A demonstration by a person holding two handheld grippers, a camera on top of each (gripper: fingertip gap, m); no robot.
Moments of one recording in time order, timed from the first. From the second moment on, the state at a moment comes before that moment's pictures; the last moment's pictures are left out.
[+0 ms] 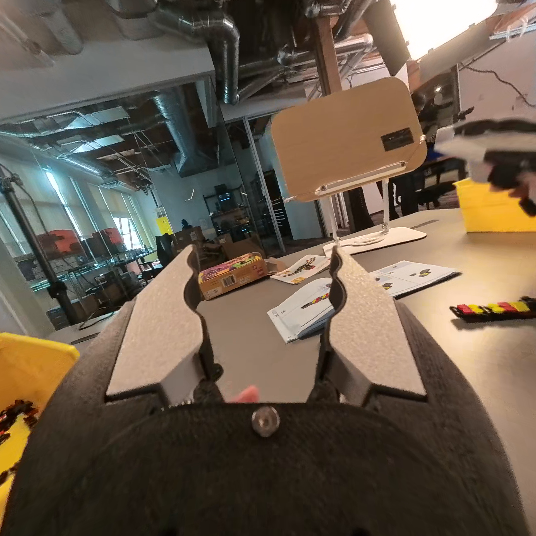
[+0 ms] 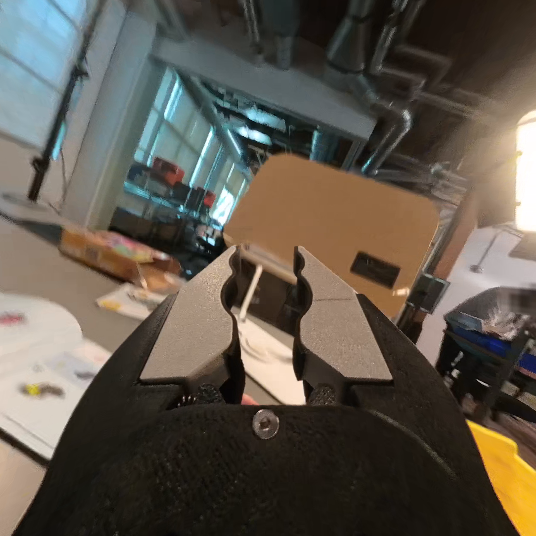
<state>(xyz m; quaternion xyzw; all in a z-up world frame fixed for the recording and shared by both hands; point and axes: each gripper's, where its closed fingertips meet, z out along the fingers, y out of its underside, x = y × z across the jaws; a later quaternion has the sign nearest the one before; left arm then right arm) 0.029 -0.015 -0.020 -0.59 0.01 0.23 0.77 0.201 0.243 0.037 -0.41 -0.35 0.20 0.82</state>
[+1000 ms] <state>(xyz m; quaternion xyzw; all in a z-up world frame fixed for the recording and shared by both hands) -0.171 -0.160 -0.032 -0.87 -0.24 0.04 0.42 0.057 -0.064 -0.029 -0.21 -0.57 0.54 0.58</state>
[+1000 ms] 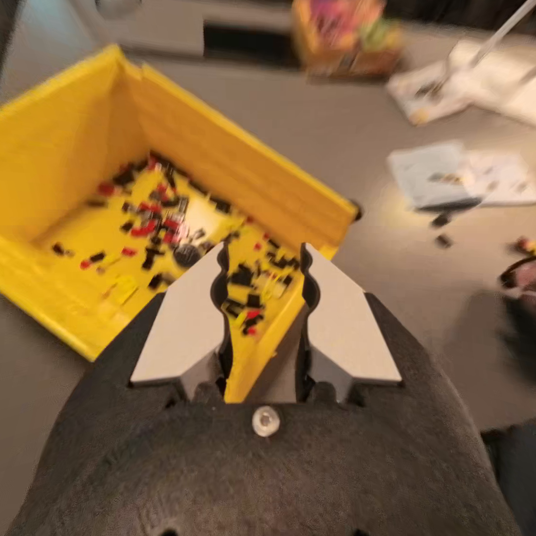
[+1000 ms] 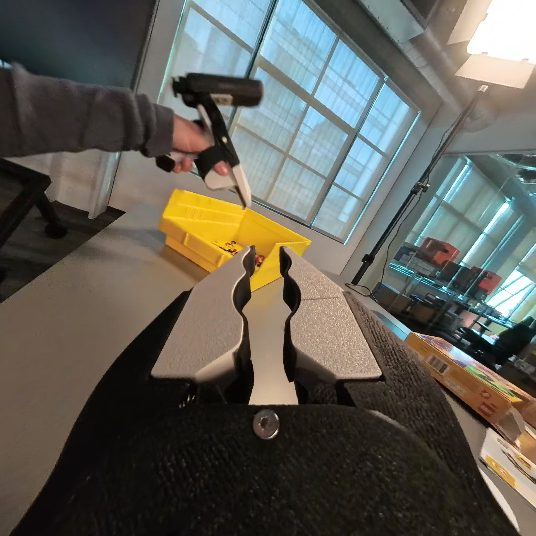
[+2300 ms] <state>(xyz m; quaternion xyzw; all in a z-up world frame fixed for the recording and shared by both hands) -0.177 -0.191 -0.074 -0.98 -0.19 0.10 0.05 0.051 -0.081 -0.040 -0.19 -0.60 0.53 0.56</state>
